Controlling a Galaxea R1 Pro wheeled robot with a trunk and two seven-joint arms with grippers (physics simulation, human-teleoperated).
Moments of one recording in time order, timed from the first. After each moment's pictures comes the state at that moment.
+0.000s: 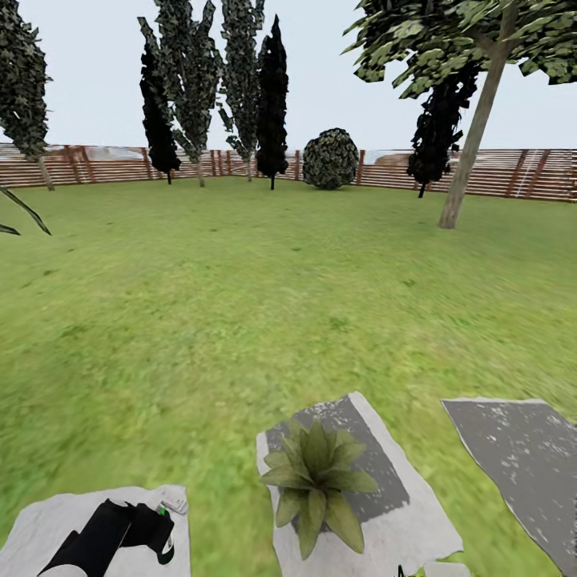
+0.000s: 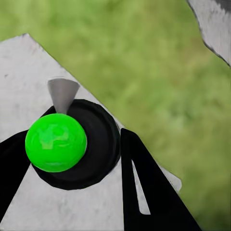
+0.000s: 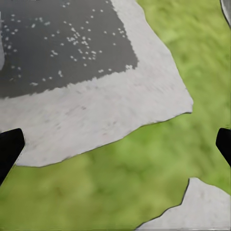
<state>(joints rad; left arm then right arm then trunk) -0.49 0.09 0.39 -0.51 -0.78 0.30 -0.60 -0.30 0.02 -0.55 -0.21 0.56 -0.42 -0.14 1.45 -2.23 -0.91</state>
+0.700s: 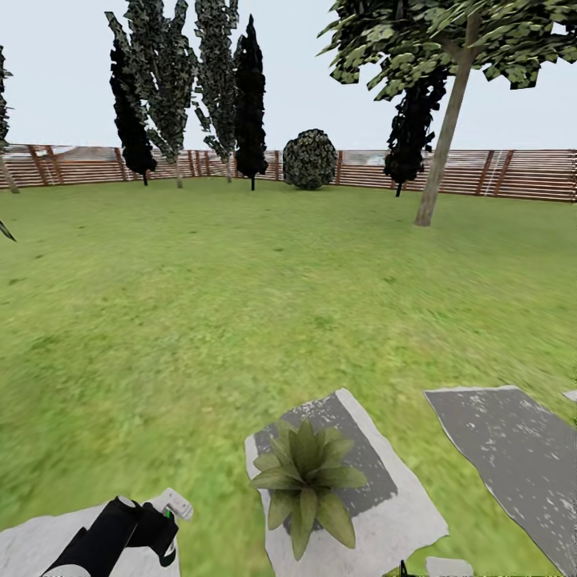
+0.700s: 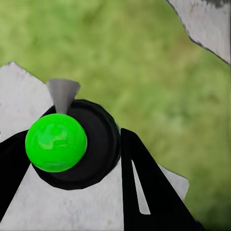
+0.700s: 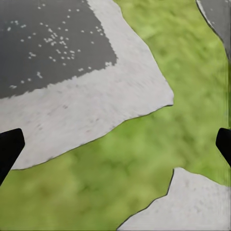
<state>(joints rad) -0.49 0.09 0.29 -0.51 -0.78 0.30 -0.60 -0.30 0.01 -0.55 -0.23 0.56 -0.42 -0.14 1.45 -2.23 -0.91</state>
